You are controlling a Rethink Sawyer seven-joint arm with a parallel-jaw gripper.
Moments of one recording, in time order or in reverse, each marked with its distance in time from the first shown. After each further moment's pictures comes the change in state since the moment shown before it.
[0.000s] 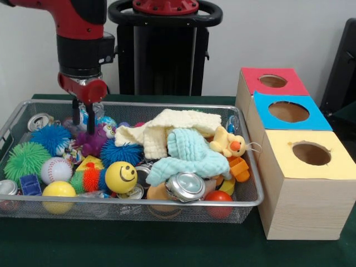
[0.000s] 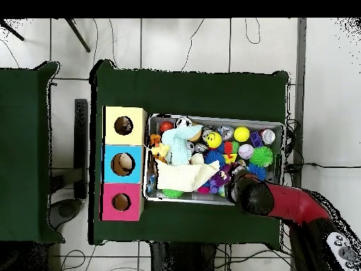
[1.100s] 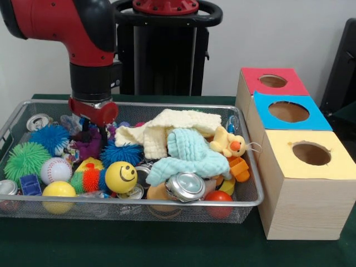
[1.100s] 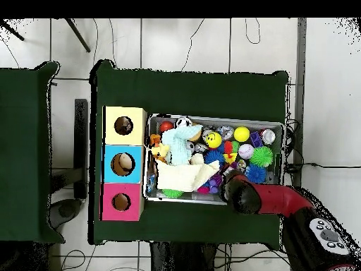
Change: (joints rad) arm 0.005 0.127 0.008 -0.044 -0.138 -0.115 0.000
